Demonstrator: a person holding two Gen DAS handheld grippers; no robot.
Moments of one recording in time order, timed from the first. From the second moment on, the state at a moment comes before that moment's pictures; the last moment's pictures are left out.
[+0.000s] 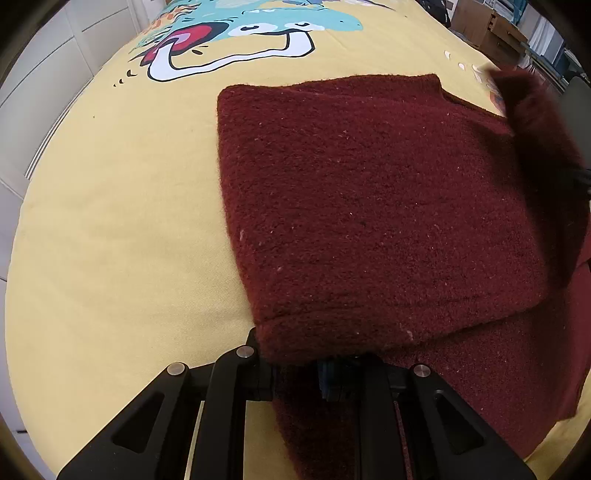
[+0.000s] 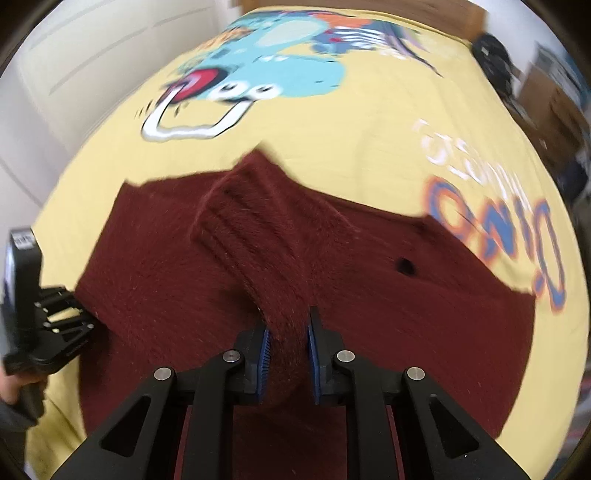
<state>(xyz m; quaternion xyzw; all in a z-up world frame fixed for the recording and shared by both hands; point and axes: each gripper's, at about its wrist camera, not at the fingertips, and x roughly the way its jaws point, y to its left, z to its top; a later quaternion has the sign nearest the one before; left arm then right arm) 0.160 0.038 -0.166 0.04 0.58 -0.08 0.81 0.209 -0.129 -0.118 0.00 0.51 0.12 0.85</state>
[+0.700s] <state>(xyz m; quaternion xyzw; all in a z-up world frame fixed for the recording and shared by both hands) 0.172 0.033 -0.172 0.05 0.58 -0.08 0.81 0.162 -0.254 -0.133 0.10 0.55 0.02 0.83</state>
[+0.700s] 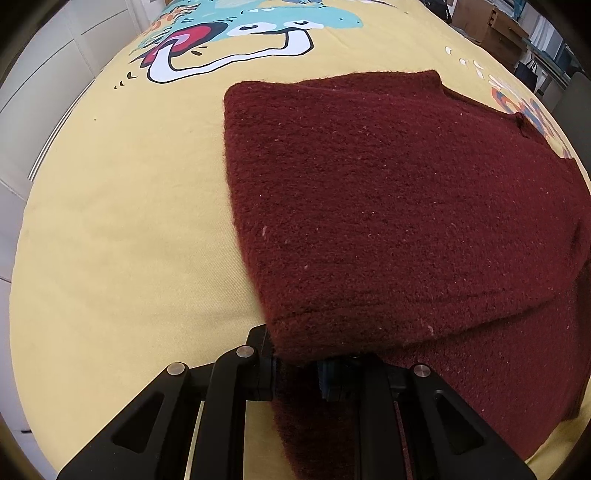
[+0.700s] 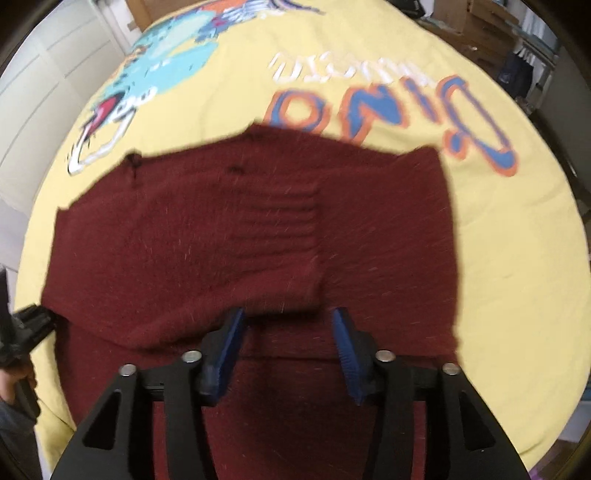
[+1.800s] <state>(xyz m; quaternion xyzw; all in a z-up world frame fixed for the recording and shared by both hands) 0.167 0.034 -0.177 0.05 0.58 -0.06 0.81 0.182 -0.241 -0.179 0.05 0.56 0.00 0.82</state>
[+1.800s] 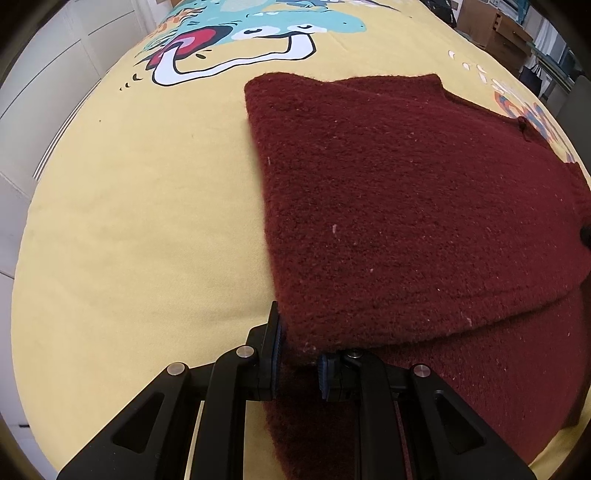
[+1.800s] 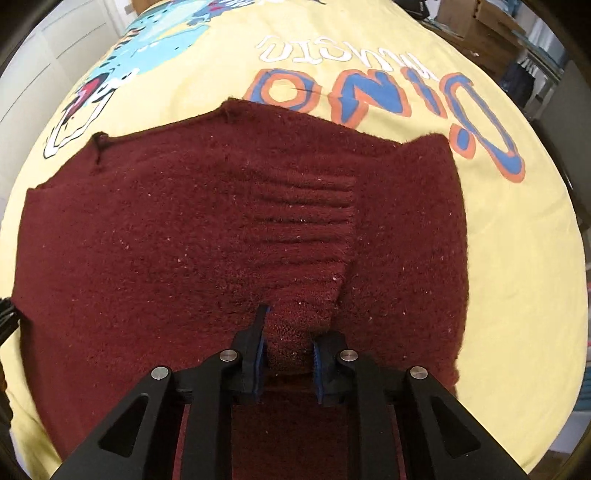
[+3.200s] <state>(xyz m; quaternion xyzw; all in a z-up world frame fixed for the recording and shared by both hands) 0.167 -0.043 -0.177 0.05 0.54 -0.08 0.84 0.159 -0.218 -0.198 0.03 0.50 -0.01 0.87</state>
